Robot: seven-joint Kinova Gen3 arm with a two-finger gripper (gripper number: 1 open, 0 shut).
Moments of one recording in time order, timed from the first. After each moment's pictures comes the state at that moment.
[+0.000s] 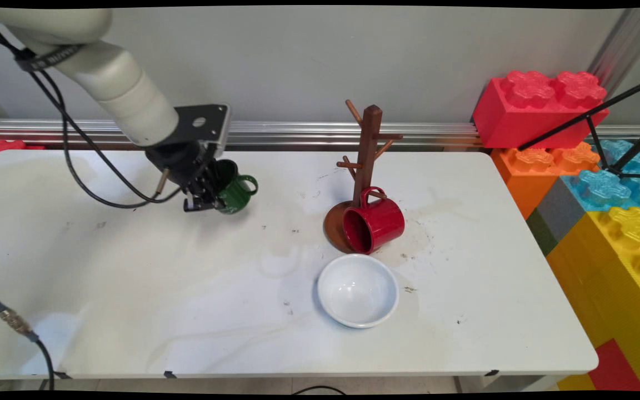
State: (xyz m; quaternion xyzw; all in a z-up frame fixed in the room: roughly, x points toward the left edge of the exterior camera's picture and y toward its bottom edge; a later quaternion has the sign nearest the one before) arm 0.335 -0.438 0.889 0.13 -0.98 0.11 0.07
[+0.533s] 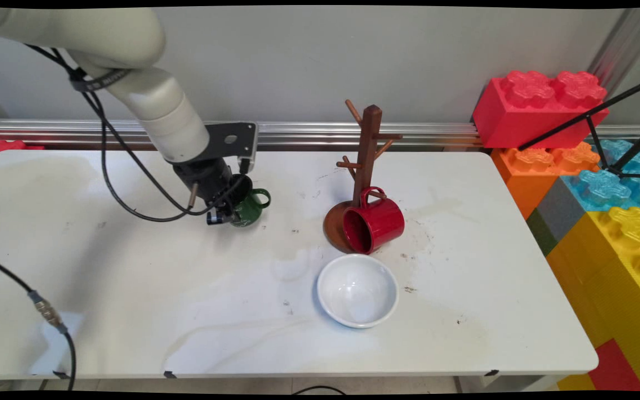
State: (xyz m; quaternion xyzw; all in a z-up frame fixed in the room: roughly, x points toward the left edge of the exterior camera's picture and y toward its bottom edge) arm 0.300 -0.454 0.859 0.17 -0.98 0.09 0.05
